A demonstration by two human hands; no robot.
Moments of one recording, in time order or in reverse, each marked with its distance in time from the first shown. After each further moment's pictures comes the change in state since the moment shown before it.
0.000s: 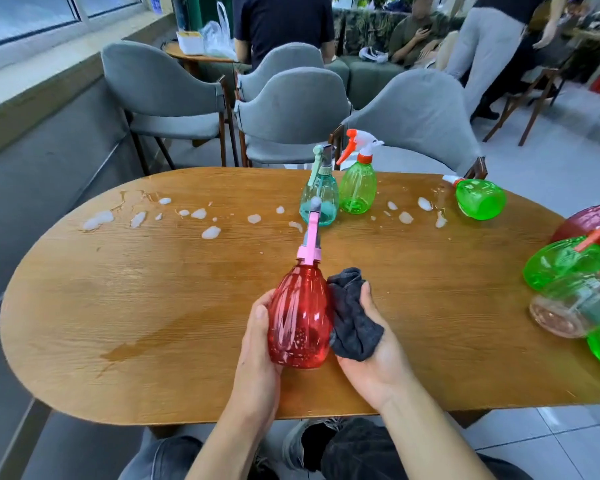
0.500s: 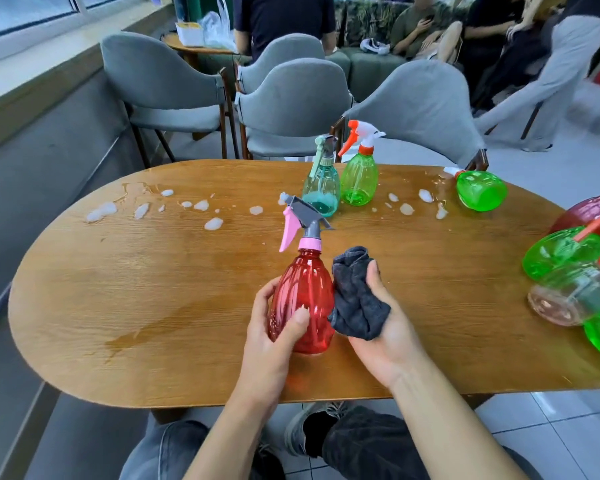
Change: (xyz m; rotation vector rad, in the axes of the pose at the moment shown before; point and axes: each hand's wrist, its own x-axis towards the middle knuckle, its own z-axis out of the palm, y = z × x) left_hand -0.006 0.001 -0.001 0.187 -0.051 0.061; right_hand -0.005 -0.016 0.011 -0.030 0.059 -0.068
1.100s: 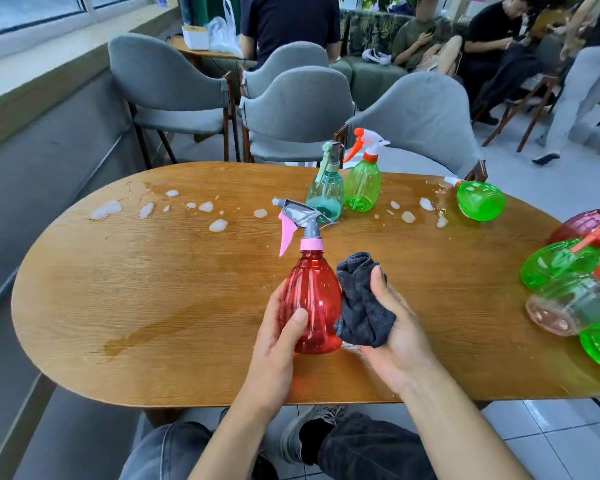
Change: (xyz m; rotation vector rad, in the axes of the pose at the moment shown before) left_hand 0.003 -0.005 -0.002 -0.036 -0.052 0.029; right_hand -0.018 -0.011 0.015 -0.112 -0.015 -0.091
